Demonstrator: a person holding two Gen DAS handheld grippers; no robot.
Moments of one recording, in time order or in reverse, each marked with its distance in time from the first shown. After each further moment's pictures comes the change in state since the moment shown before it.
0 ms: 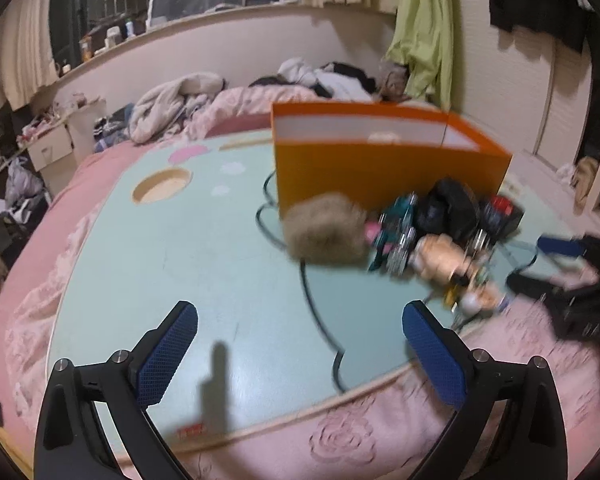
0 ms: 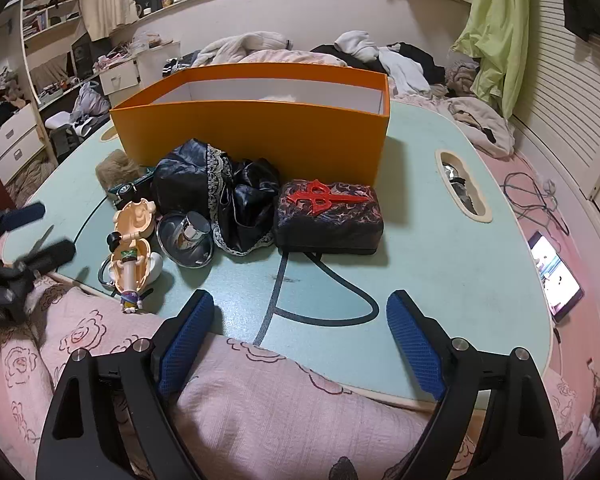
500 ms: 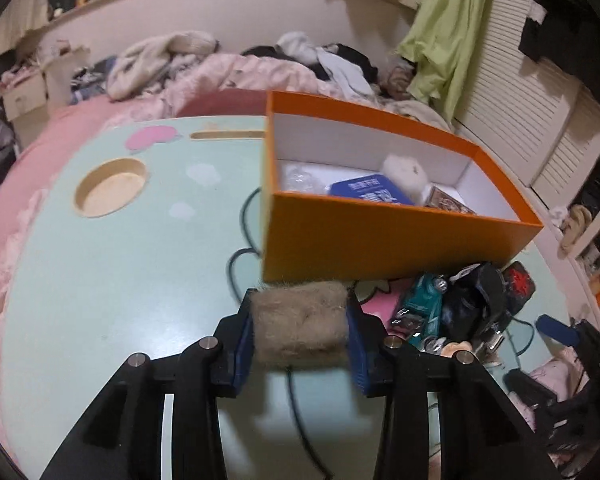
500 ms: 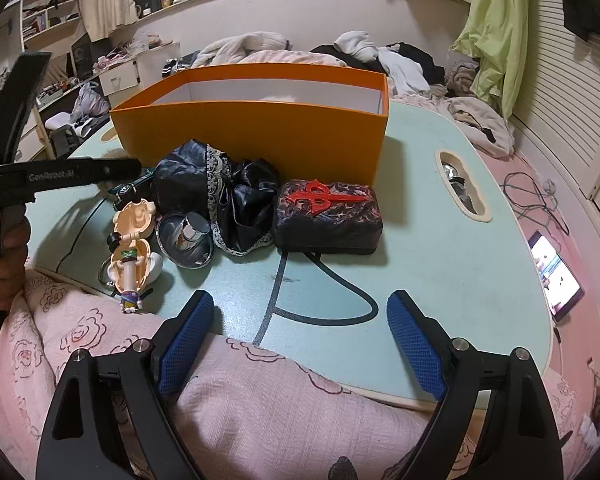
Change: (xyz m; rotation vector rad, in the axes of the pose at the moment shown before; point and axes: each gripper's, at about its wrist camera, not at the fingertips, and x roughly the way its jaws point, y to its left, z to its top) left arm 0.061 0.017 0.043 -0.141 0.103 -0.108; right arm -0.001 0.000 0.000 0.002 -0.003 0.001
